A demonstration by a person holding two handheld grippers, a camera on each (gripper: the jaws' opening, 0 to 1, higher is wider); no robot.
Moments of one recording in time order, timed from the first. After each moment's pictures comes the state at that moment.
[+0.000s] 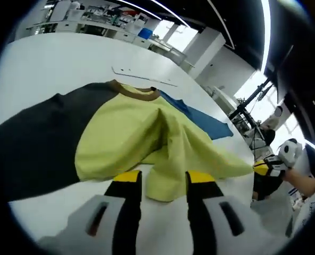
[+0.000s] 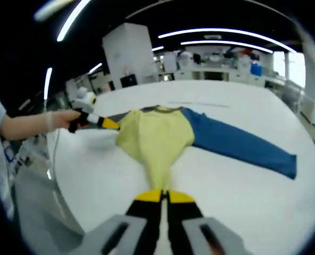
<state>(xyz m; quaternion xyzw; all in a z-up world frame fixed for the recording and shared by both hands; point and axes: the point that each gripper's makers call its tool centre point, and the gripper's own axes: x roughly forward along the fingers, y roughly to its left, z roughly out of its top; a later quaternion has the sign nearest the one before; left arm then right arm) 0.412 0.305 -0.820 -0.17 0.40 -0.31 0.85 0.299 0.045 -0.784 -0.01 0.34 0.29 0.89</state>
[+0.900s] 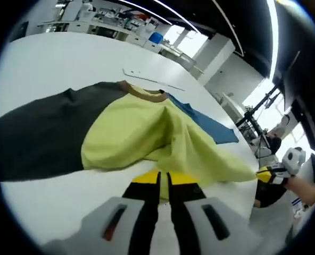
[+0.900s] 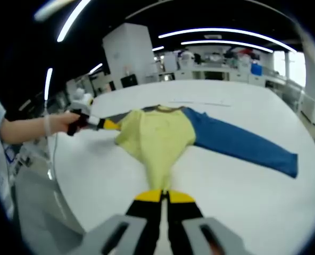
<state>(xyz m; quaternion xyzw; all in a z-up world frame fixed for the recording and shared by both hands) 0.405 0.313 -0.818 -0.18 0.39 -0.27 0.86 0.298 0.048 -0.784 0.00 0.34 0.29 0.89</state>
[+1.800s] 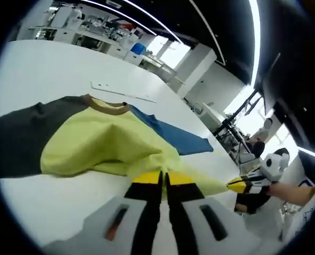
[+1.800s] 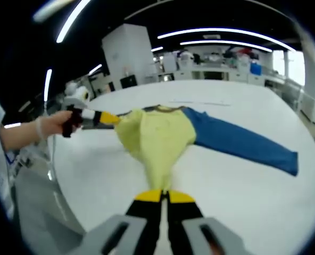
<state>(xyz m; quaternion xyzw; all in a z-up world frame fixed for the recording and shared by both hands) 0.388 0.235 -0.759 -0.22 0.31 -0.35 0.86 0.295 0.048 -0.786 0.00 0.34 0.29 0.90</state>
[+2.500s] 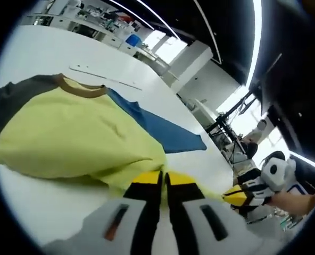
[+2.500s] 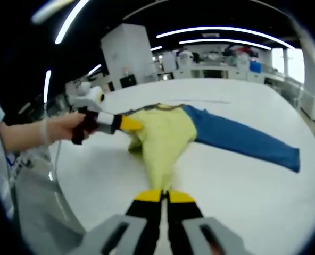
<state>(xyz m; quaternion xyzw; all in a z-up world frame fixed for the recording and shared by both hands) 0.398 0.176 -0.791 -0.24 0.34 -0.35 0.84 0.294 0.050 -0.791 0.01 0.34 0.29 0.89</state>
